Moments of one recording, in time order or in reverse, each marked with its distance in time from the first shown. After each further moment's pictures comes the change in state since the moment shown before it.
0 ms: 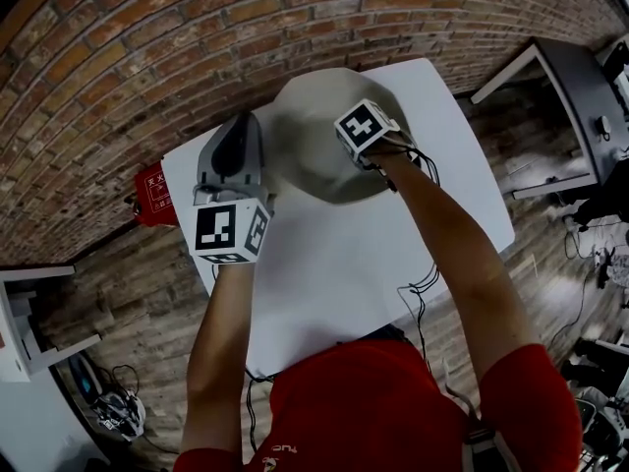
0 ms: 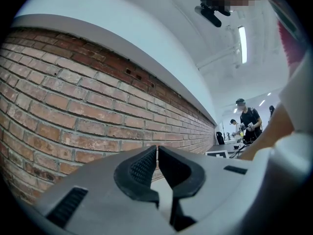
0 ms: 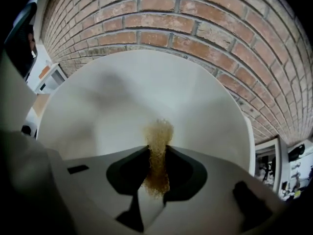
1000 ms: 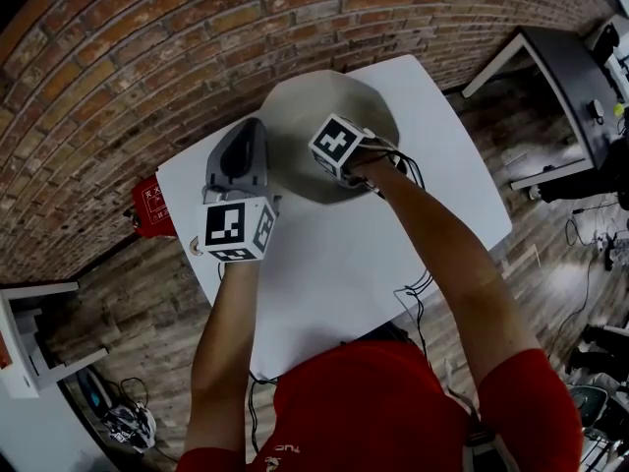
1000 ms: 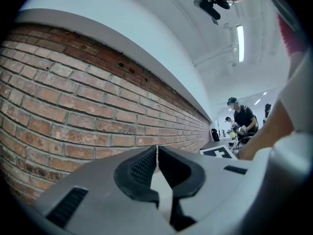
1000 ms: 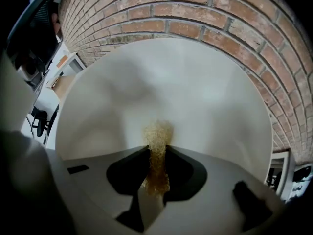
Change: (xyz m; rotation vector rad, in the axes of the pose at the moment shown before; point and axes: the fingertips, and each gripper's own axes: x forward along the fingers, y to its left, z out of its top) left arm 0.013 -0.026 -0.016 0.012 0.042 -0.051; right arm -0.008 0.054 -0.019 -0.151 0.094 0.141
